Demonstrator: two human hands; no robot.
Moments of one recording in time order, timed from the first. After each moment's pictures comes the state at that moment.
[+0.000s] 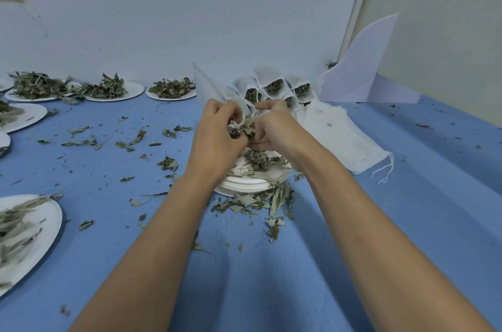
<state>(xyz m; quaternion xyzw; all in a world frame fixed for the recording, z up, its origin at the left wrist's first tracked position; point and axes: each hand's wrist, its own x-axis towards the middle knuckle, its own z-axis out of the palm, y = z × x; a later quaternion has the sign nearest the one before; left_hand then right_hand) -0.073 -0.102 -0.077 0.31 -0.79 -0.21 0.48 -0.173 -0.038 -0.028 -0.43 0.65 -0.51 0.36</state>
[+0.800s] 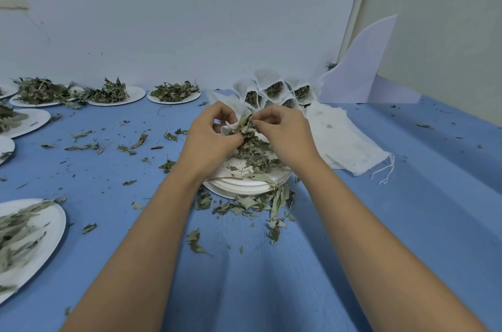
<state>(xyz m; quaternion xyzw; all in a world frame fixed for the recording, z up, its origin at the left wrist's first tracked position) -0.059 -0.104 -0.069 0.30 -0.73 -0.42 0.46 -0.190 -0.048 -0.053 -0.51 0.66 -0.54 0.11</state>
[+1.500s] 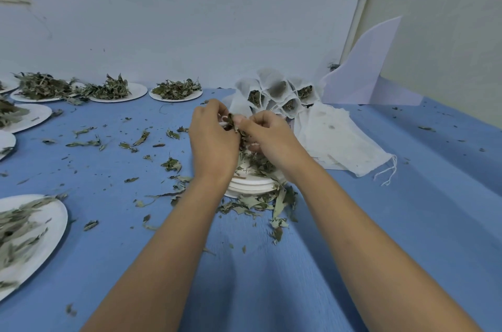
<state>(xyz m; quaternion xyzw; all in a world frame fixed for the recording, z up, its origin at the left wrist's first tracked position) -0.076 -0.096 -0.071 0.43 -0.68 -0.23 0.55 -0.173 -0.052 -0.060 -0.49 0.62 -0.55 0.28</state>
